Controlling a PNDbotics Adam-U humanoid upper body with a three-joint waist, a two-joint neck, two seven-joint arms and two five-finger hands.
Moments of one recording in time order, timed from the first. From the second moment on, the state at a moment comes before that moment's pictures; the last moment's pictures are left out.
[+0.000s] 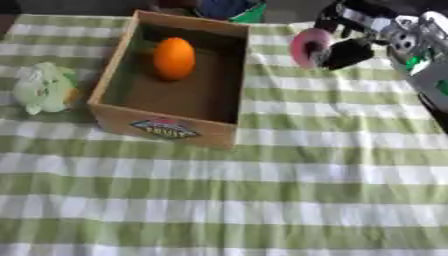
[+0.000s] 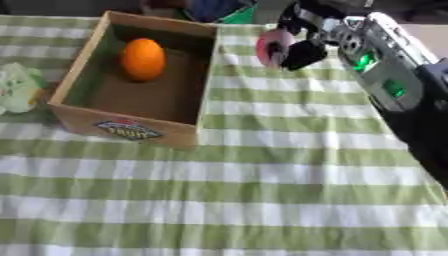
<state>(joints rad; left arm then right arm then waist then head) -0.40 0.25 0.02 -1.98 -0.22 -0.18 0.52 -0.94 -0.81 0.31 -1.55 0.58 0.35 0.48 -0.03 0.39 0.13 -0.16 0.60</state>
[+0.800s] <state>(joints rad) -0.40 0.25 0.02 -1.98 -0.22 -0.18 0.51 -1.14 -0.65 0.37 -1.56 0.57 0.35 0.54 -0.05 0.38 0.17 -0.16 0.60</state>
